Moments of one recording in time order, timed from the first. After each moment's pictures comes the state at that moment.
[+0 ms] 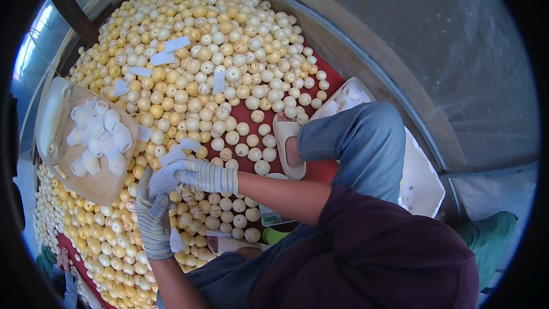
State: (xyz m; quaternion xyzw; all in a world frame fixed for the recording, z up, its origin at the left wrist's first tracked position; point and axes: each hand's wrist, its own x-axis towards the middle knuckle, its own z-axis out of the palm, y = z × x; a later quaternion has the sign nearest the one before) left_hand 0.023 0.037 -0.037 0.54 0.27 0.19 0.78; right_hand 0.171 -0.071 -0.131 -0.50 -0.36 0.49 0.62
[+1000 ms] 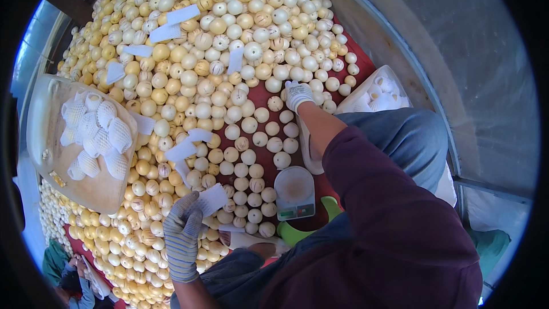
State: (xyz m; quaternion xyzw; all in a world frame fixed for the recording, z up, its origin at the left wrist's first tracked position) left_hand 0.045 0.032 -0.038 0.61 0.41 -0.05 0.67; right_hand 0.410 -0.163 -0.319 -0.94 -0.25 0.20 -0.07
